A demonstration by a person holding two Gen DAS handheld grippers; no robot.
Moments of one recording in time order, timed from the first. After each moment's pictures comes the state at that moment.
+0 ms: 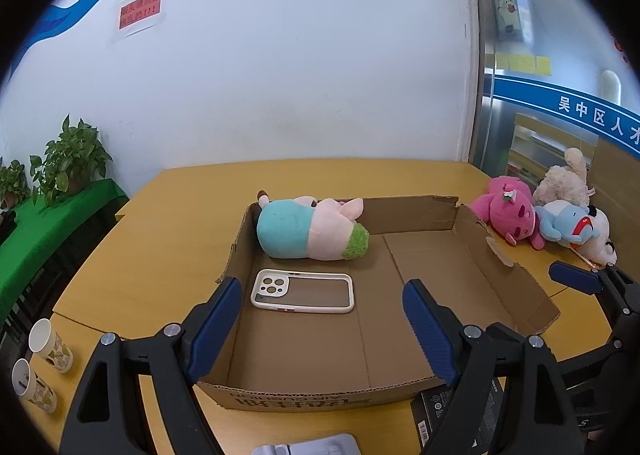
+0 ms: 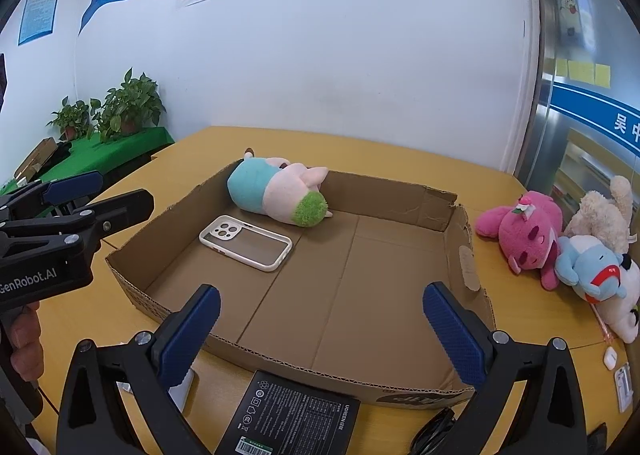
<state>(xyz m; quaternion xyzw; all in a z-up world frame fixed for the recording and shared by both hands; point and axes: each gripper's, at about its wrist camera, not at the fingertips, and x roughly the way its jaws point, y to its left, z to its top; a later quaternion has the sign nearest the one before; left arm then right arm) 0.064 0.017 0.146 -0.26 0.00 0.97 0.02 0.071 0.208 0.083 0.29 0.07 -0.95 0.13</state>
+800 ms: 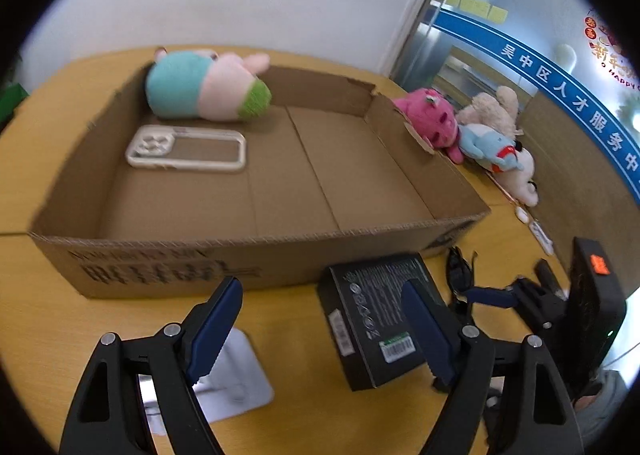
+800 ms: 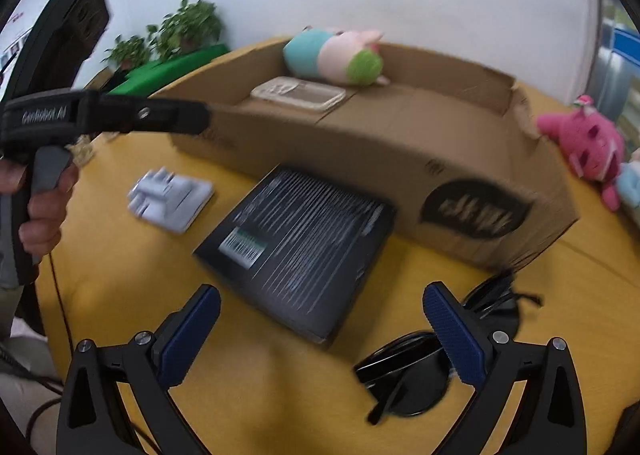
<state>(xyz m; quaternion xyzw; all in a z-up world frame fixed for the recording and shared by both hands) 0.071 0.039 0.044 -0.42 -0.09 0.88 0.21 0.129 0.253 -0.031 0.42 0.09 -0.87 0.26</state>
